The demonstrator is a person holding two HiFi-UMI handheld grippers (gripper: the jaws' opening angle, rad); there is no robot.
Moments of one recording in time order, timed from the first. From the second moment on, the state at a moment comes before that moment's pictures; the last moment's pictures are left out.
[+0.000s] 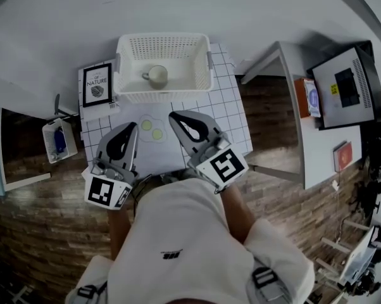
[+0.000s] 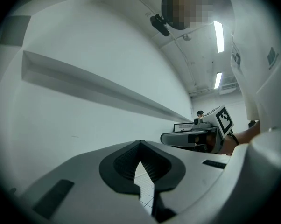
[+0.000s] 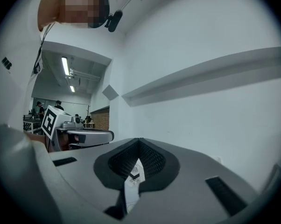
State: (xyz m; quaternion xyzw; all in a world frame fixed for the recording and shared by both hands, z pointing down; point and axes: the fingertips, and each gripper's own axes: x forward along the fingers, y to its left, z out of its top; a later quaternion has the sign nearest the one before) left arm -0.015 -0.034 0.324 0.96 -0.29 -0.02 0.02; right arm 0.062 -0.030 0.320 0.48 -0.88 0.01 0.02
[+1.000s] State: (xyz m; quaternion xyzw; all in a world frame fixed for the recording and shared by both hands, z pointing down) left arm 0.029 -0.119 0.359 0.95 -0.32 0.01 0.06; right arm 0.112 -0.122 0.347 0.45 -0.89 0.02 0.05
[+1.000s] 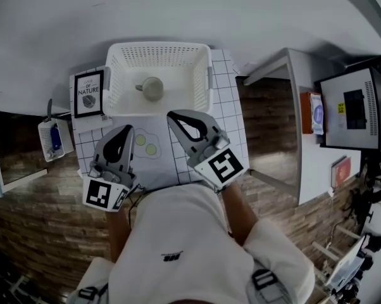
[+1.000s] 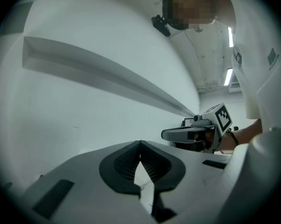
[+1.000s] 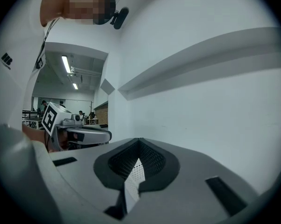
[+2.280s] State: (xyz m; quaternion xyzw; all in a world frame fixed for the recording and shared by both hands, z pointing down) left arm 0.042 -0.198 0.410 0.93 -0.34 0.10 0.07; right arm 0.110 -0.213 0.458 0.28 -0.91 -0.02 0.31
